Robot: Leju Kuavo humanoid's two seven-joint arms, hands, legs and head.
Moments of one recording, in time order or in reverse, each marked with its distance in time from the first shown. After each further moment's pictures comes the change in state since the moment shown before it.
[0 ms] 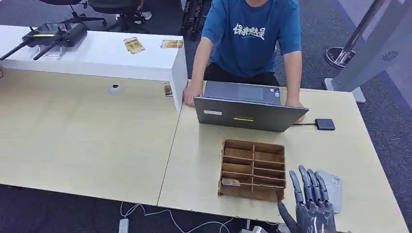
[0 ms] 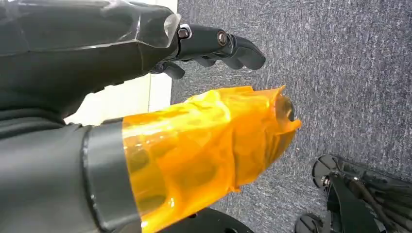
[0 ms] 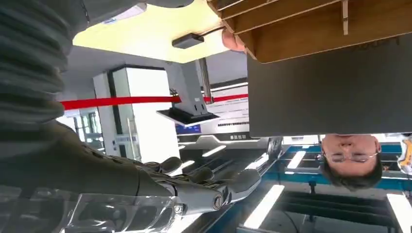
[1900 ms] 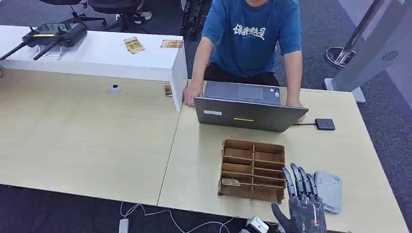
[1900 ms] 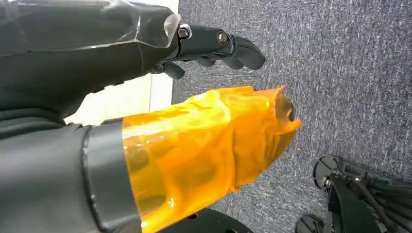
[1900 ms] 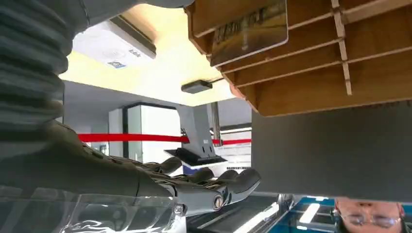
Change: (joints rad) left arm 0.000 0.000 0.000 0.000 0.000 0.004 0.006; right arm -0.045 0.000 0.058 0.014 -0.113 0.197 0.055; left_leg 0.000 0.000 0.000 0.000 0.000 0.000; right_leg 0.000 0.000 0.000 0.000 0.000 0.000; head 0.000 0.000
